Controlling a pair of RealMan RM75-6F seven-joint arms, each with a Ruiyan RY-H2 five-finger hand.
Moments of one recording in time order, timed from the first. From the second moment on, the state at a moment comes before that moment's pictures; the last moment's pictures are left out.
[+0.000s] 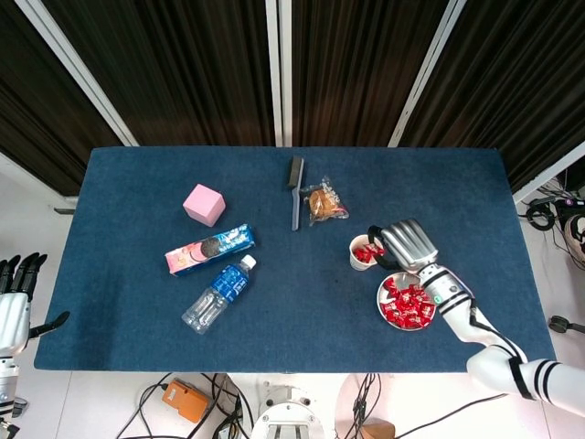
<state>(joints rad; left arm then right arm) -0.02 -1.25 -0.07 -1.39 1.46 1.55 -0.03 0.67 -1.33 0.17 -1.54 -1.33 0.93 -0.16</state>
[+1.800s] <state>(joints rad) -0.02 -1.27 -0.07 -1.39 1.47 1.56 -0.03 0.55 -1.37 0.01 -1.46 -1.35 0.92 -0.17</state>
